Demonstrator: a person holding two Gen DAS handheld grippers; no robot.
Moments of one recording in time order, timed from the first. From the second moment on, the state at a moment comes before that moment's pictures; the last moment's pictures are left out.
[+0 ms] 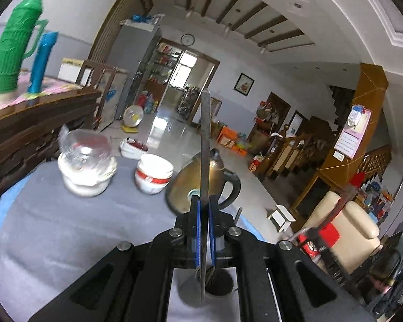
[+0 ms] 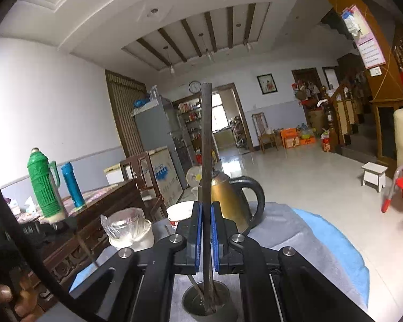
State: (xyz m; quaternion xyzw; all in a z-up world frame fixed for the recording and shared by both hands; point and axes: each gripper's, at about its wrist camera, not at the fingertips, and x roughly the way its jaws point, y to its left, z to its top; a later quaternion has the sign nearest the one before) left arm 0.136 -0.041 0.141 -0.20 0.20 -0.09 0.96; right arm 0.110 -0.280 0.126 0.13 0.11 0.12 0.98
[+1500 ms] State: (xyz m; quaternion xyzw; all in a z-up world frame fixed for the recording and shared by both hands) left arm 0.128 -0.017 0.073 -0.19 0.31 -0.07 0.93; right arm 0.145 -0.286 0.062 0.12 0.27 0.09 0.95
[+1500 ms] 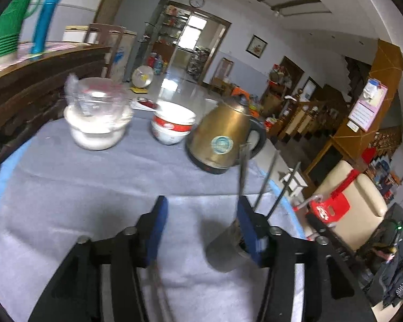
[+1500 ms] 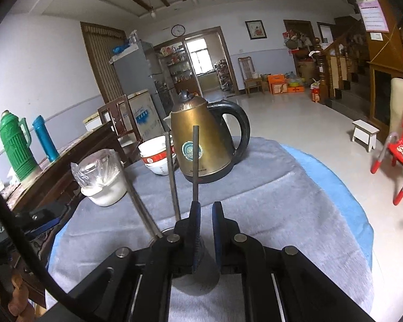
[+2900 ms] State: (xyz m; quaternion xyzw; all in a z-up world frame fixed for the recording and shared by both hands) left arm 0.022 0.074 -0.024 -0.20 0.41 0.05 0.89; right arm 0.053 -0.206 -0.026 0.11 0.42 0.18 0.89
